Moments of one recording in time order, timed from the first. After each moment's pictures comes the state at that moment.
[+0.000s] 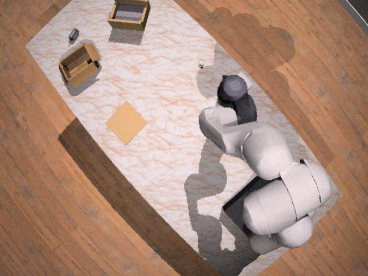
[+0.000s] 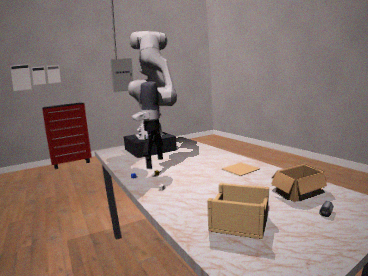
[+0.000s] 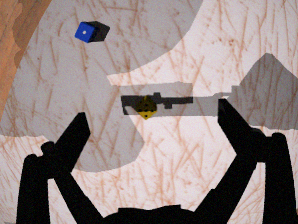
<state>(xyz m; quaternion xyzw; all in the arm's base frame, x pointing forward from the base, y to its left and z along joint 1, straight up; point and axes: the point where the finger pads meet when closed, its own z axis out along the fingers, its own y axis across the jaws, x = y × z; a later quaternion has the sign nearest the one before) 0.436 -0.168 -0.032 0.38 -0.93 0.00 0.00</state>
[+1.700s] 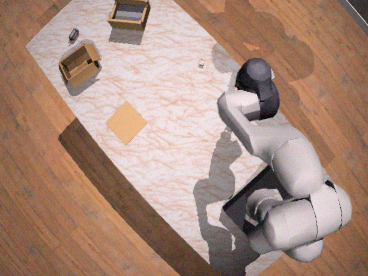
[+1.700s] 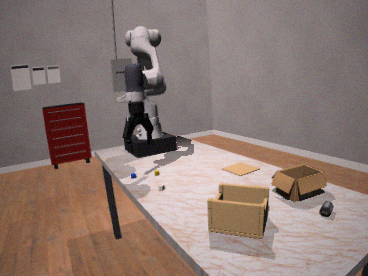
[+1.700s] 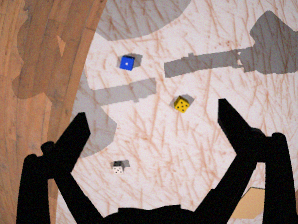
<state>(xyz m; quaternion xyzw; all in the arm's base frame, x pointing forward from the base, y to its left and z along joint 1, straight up) 0.427 -0.233 0.059 0.25 -0.97 0.00 -0.01</state>
